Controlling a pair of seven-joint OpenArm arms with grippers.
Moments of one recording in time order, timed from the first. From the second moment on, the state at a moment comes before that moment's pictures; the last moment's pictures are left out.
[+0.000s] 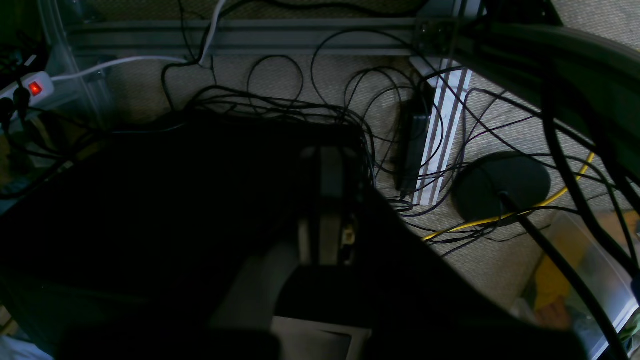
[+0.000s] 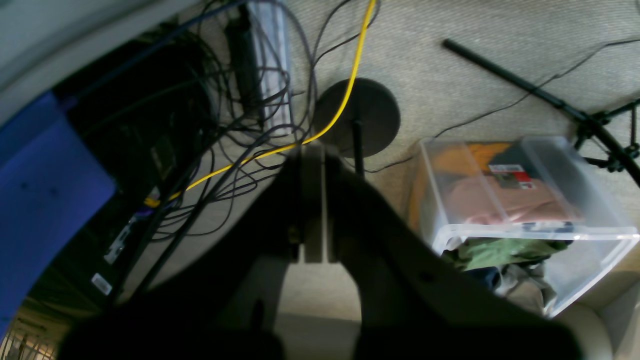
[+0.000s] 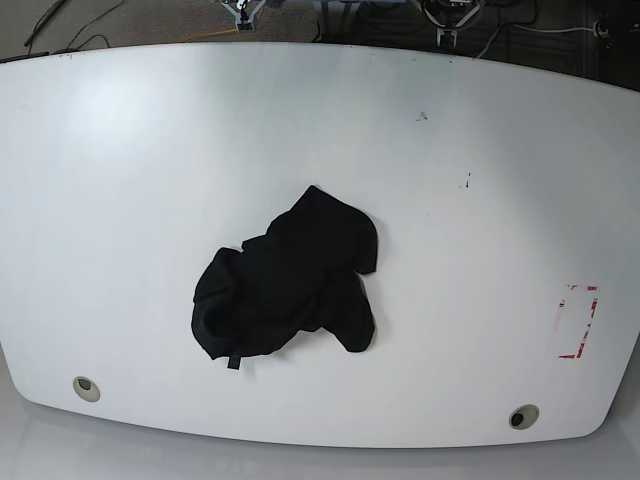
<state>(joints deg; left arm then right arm) 4.5 -3.0 -12.0 1.5 12.2 3.7 -11.6 -7.4 1.5 2.7 6.1 -2.3 6.7 -4.4</state>
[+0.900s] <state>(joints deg) 4.6 -3.0 -11.8 1.2 12.2 3.7 -10.9 -7.3 1.5 2.9 7.0 -2.3 6.6 -3.6</state>
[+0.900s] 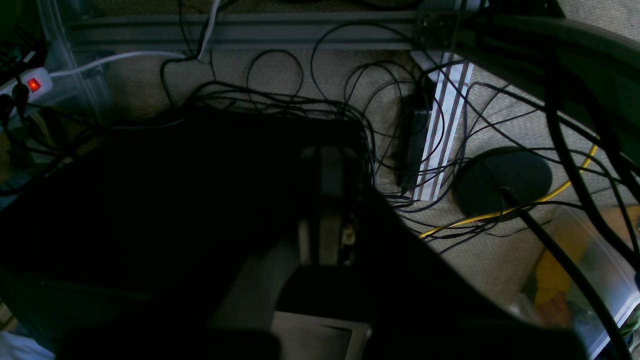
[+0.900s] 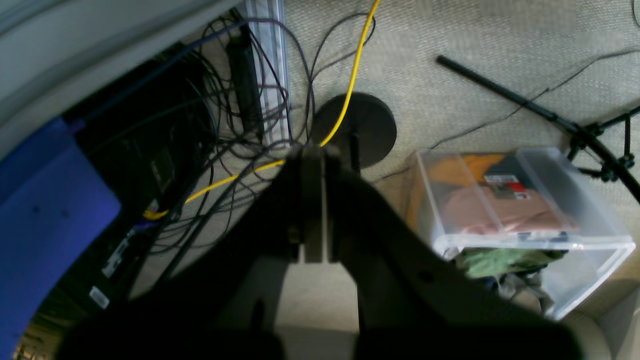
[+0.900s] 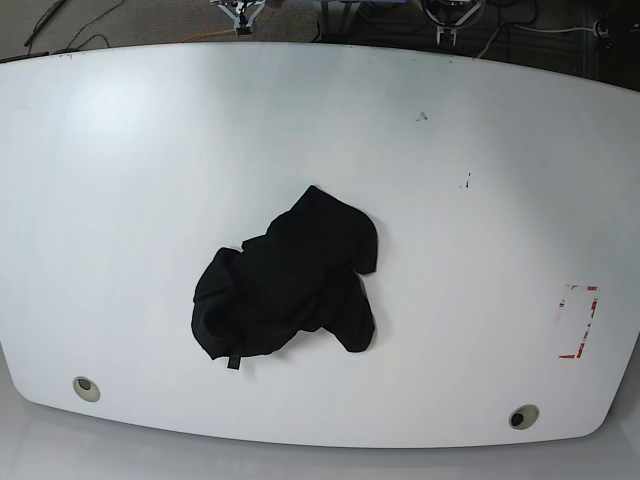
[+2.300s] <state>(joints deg) 4.6 -3.0 -10.8 1.2 12.4 2.6 -10.9 -7.8 1.5 2.8 7.5 -2.3 6.6 -3.4</state>
